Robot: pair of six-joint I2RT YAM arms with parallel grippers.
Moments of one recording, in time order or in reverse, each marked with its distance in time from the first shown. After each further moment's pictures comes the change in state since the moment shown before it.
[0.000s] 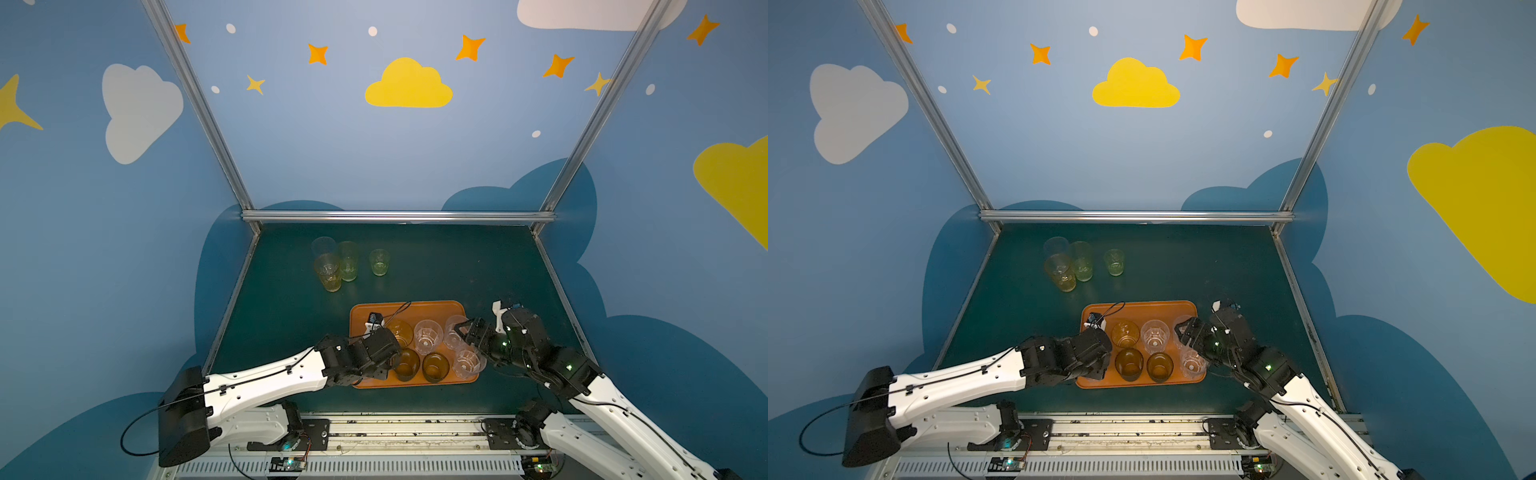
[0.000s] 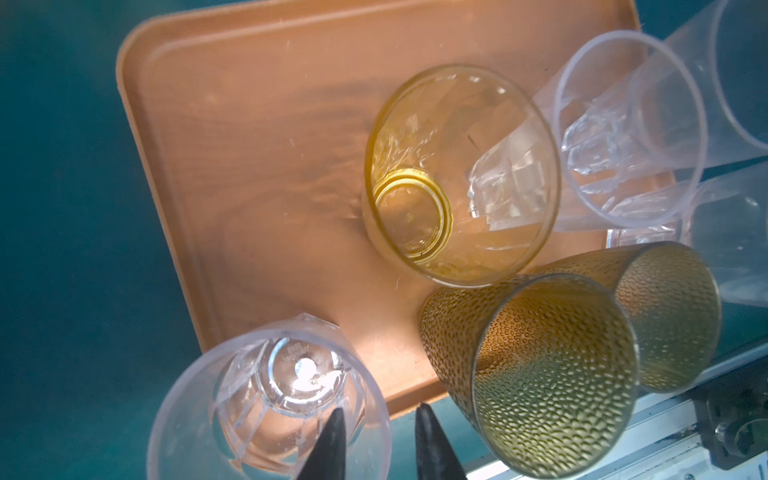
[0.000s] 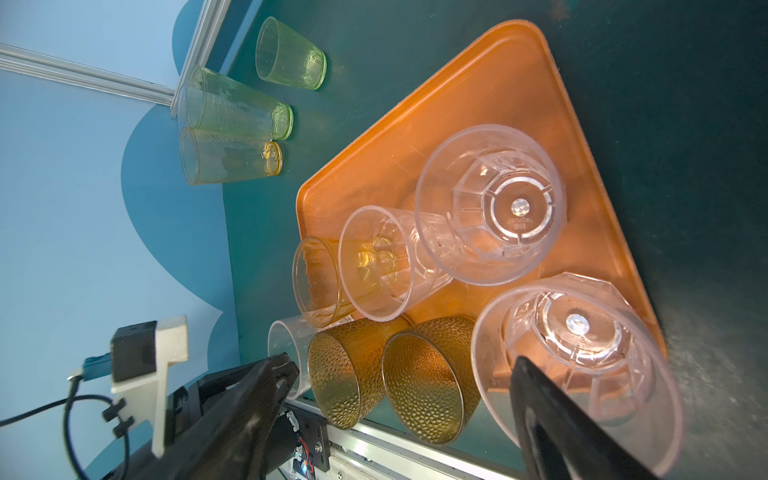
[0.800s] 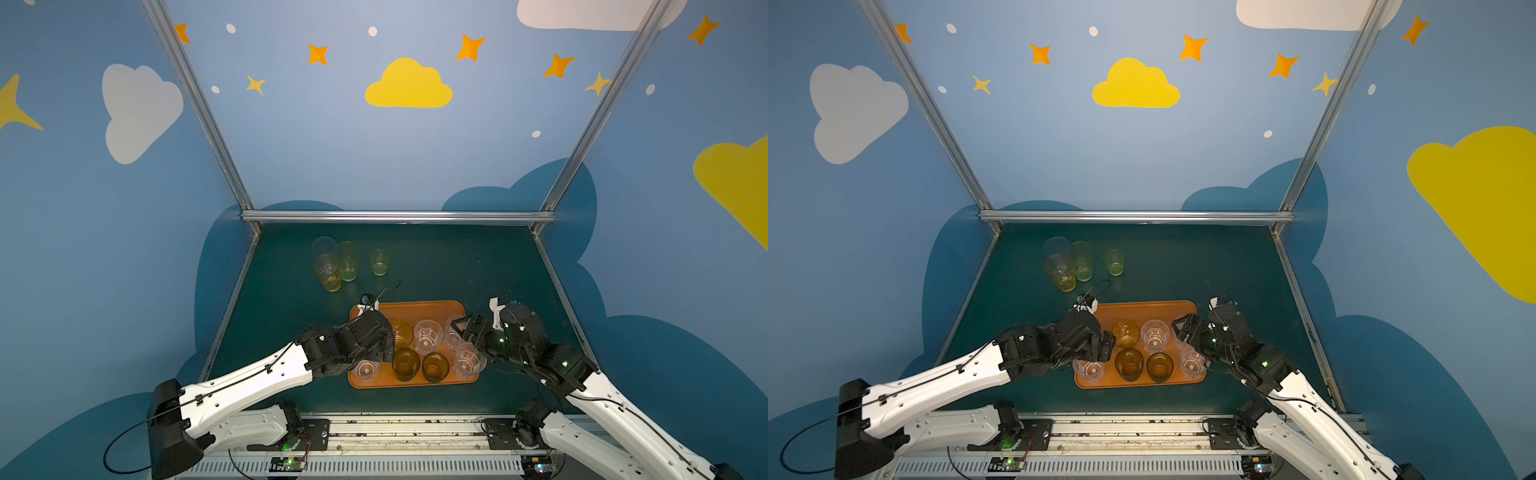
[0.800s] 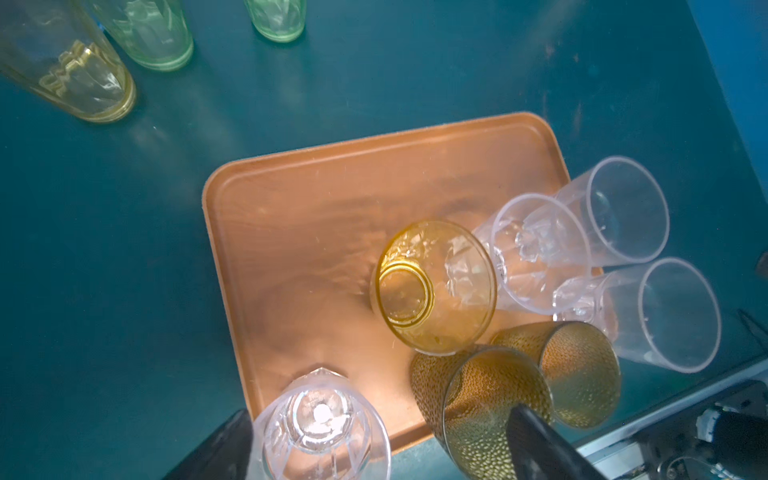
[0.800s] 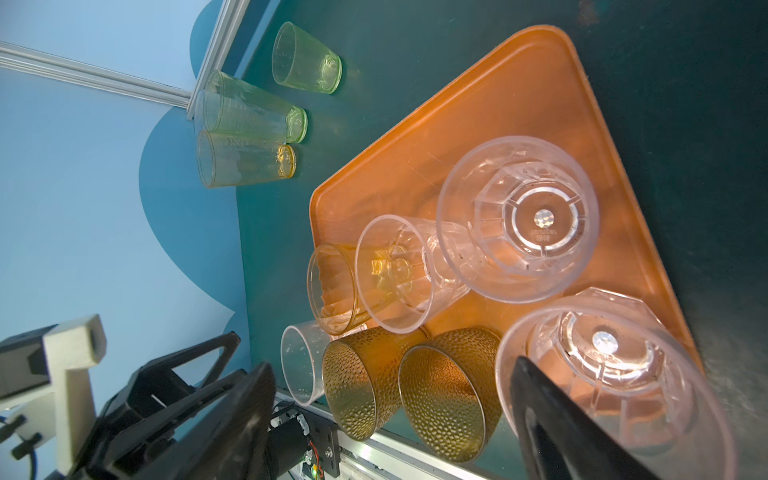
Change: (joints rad) left arm 0.103 -0.060 0.119 -0.037 -0.047 0.101; right arm -0.005 0.036 0.000 0.066 -0.016 -0.002
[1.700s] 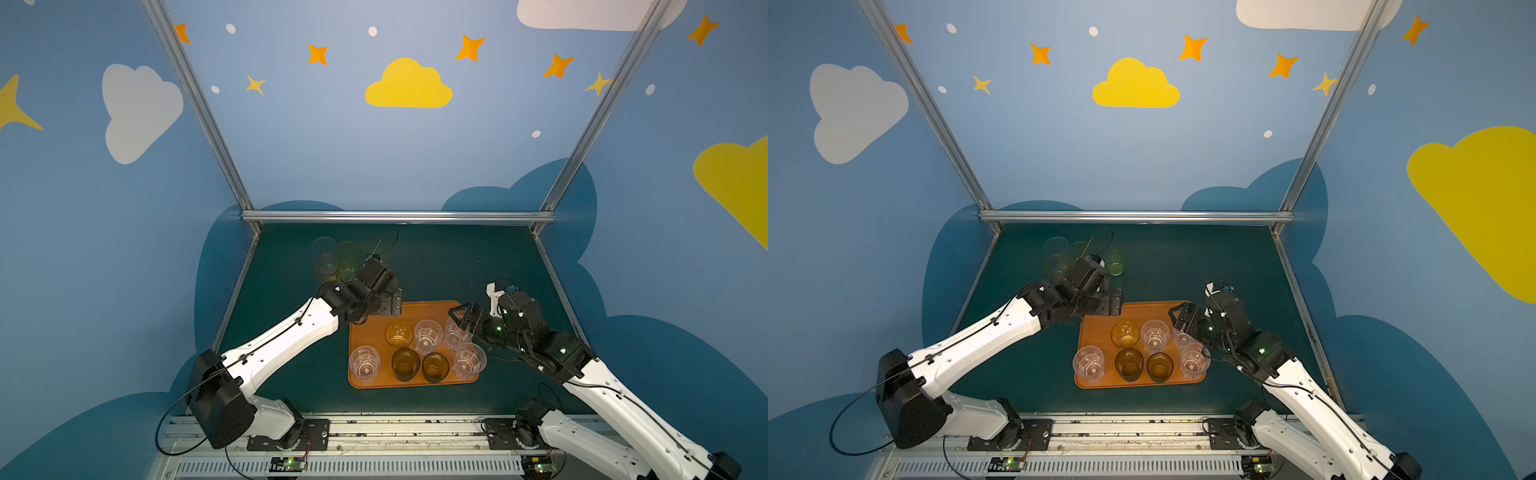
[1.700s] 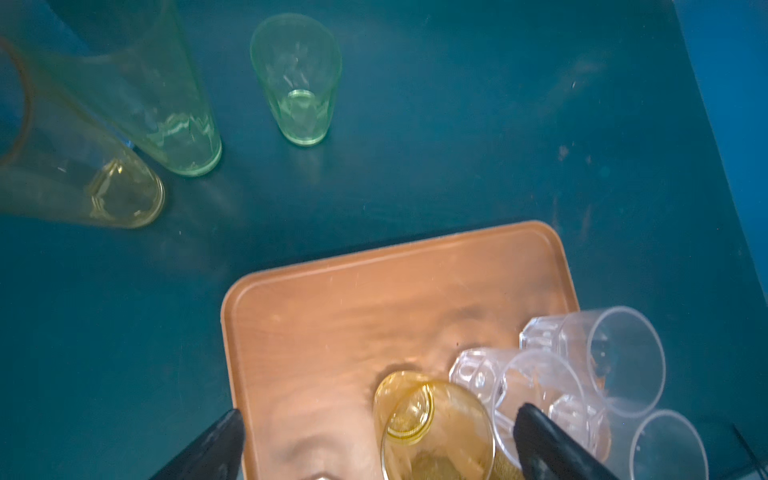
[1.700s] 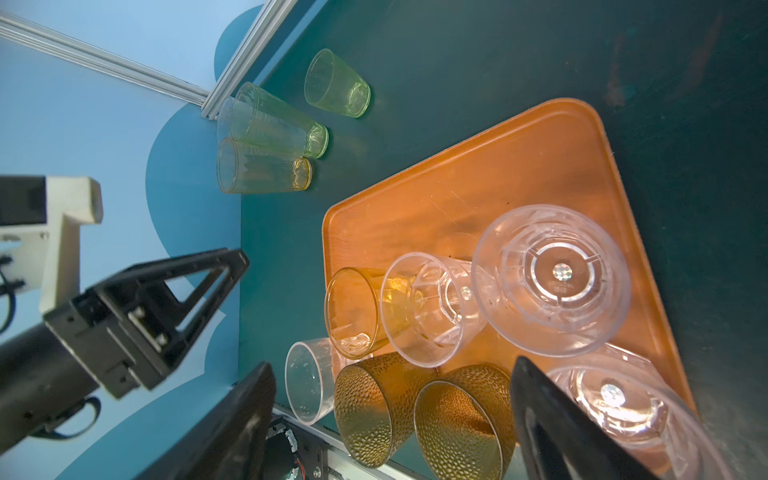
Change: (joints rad) left arm 0.266 0.312 0.314 0.038 0.114 0.156; right arm -0.018 0.082 0.114 0.001 0.021 -0.129
